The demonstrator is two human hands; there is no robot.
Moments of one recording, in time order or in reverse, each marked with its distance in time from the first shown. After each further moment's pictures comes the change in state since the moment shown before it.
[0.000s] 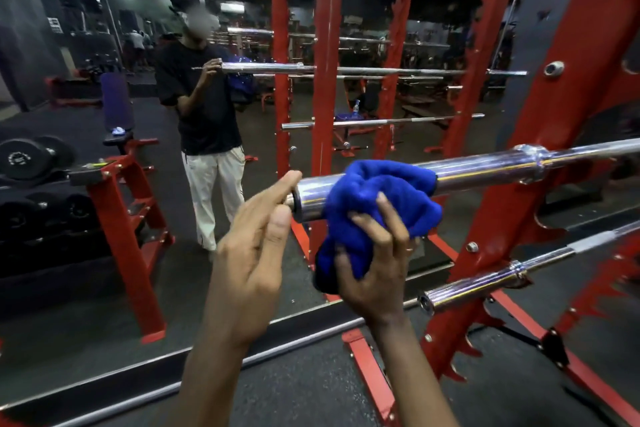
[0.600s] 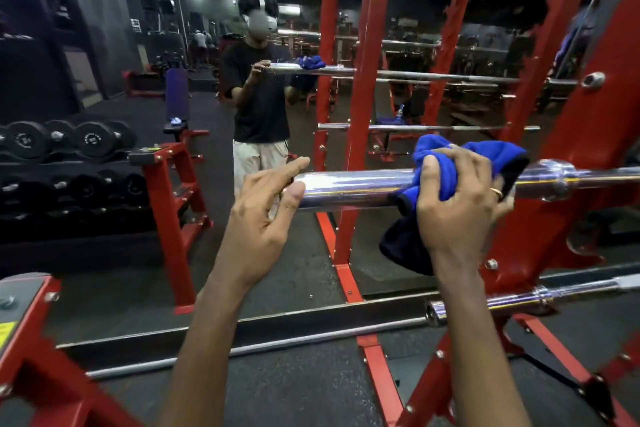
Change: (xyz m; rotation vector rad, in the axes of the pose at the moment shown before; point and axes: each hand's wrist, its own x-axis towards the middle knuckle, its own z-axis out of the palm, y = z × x) left_hand 0.019 -0.002 0.012 0.269 0.072 0.037; right_hand 0.099 0.052 -0.050 -0.209 -0.021 0.396
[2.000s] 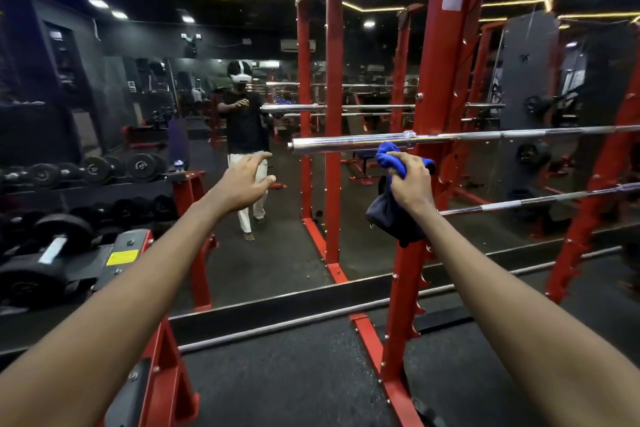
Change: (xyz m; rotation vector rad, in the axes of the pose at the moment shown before) left_hand -0.154 0.179 -0.166 0.473 -0.400 -0.108; right_hand -0.104 -0.037 -0.288 0.231 -0.328 -0.009
